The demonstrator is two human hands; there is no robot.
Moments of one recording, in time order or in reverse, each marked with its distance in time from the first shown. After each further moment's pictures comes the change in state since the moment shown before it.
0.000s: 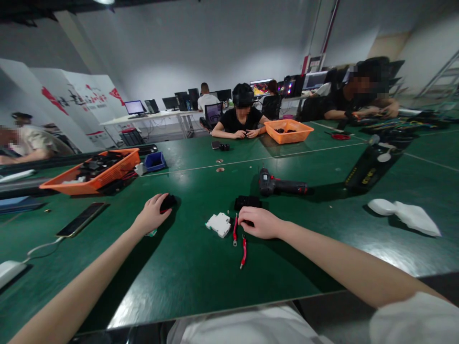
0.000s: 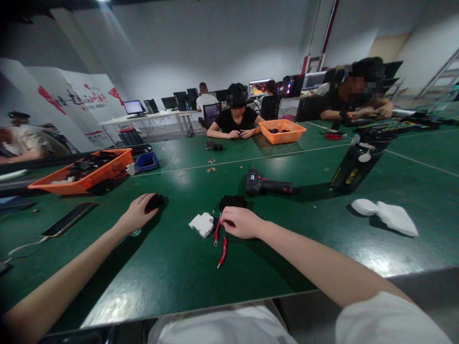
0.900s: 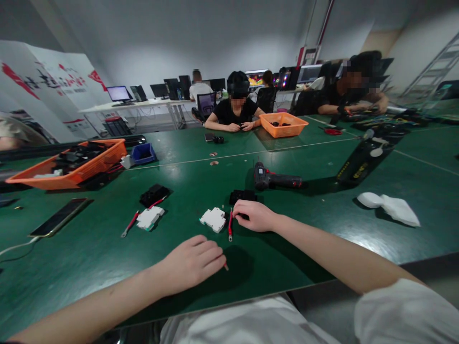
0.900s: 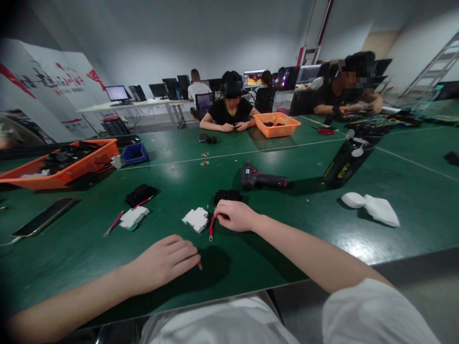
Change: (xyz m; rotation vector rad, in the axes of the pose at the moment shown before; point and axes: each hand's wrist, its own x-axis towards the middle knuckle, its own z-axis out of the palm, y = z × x) left_hand -0.104 0.201 -0.056 0.008 0.060 1.182; right_hand 0.002 0.005 0.004 -0.029 0.057 -0.021
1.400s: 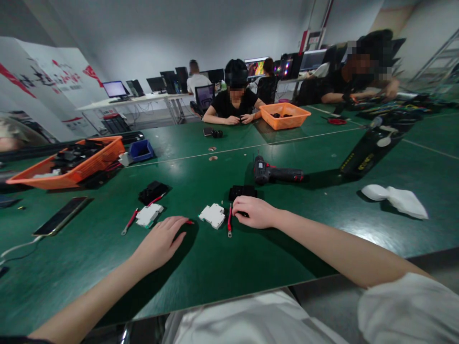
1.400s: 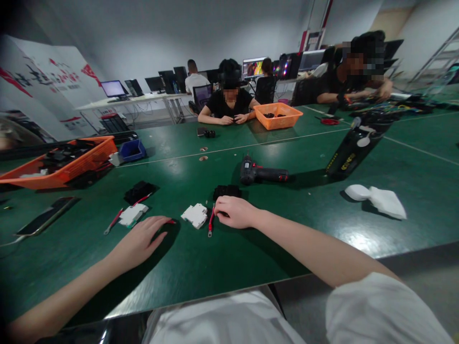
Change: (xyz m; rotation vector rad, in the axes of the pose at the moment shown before) left_hand -0.080 -0.043 0.033 -0.208 -0.131 -0.782; right_hand -0.002 0.002 0.000 -0.012 -0.053 -0.025
